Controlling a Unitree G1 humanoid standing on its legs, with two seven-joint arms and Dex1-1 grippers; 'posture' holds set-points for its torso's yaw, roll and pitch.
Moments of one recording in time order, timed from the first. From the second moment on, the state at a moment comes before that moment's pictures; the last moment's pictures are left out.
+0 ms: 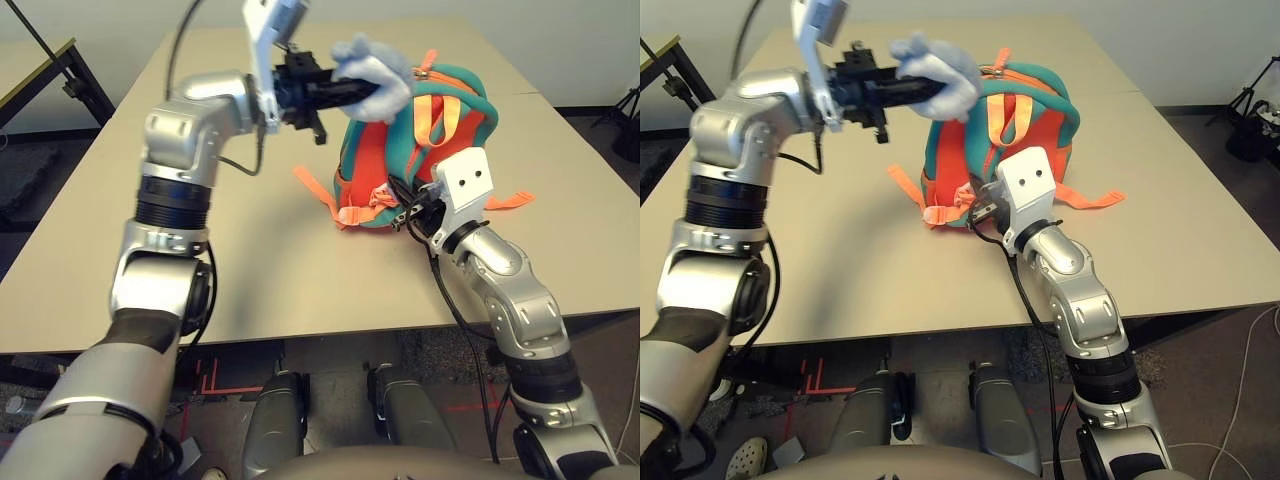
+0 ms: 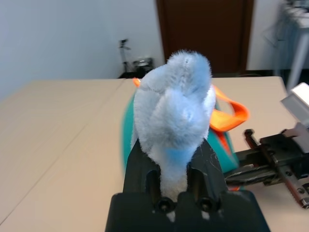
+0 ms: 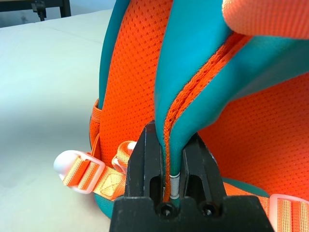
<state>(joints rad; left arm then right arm) -1.10 0.48 0.02 0.26 -0.41 0.63 -1.02 -0.30 -0.23 0.10 -0.33 0.13 0.48 0.30</state>
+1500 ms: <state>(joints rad) -0.75 0.52 -0.11 0.49 -0.31 0.57 -1.02 -0.34 -0.22 0.12 -0.27 0.13 0.46 0.33</state>
